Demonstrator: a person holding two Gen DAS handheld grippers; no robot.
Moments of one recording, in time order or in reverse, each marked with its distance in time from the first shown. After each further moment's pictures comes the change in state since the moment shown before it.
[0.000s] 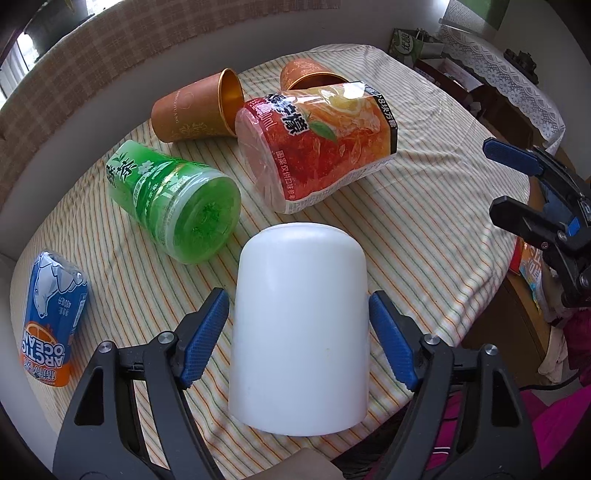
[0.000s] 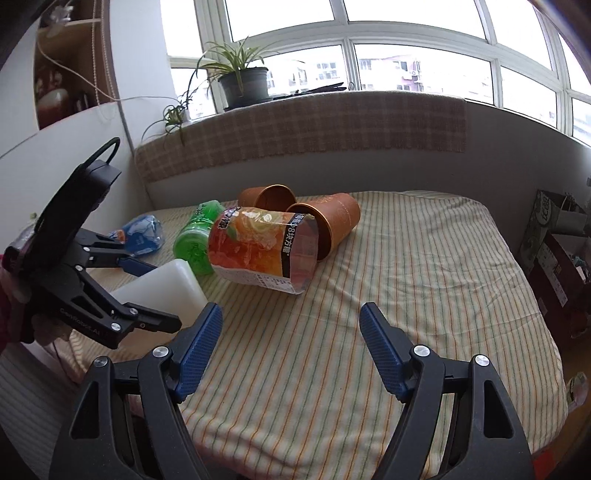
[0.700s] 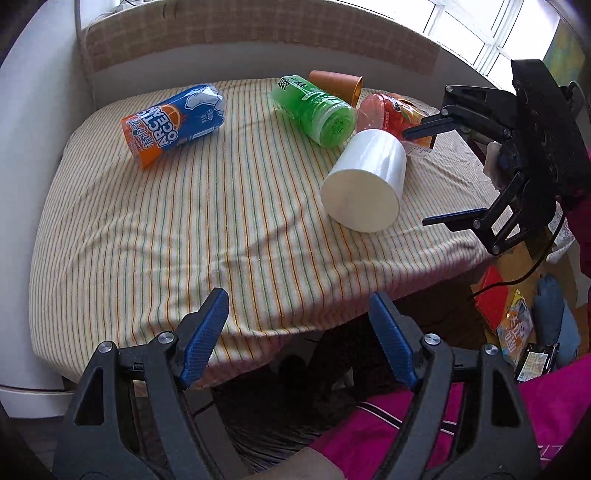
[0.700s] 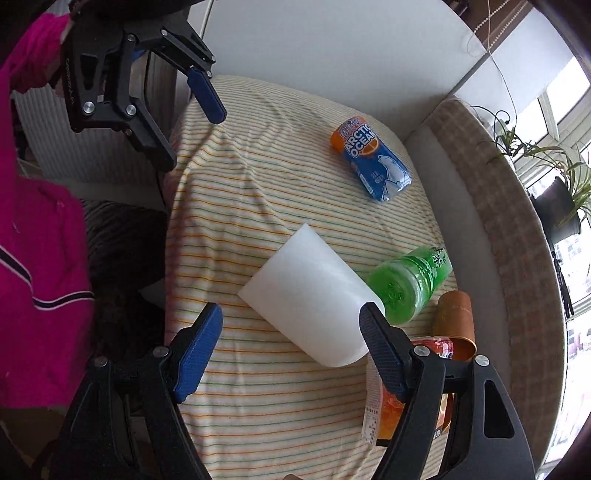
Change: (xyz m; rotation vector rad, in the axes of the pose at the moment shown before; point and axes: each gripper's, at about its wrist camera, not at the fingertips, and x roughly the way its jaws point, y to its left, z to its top) left arm -0.088 0.026 -0.173 -0.479 -0.132 0.033; right arm 0.054 0.154 0.009 -1.283 0.289 0.425
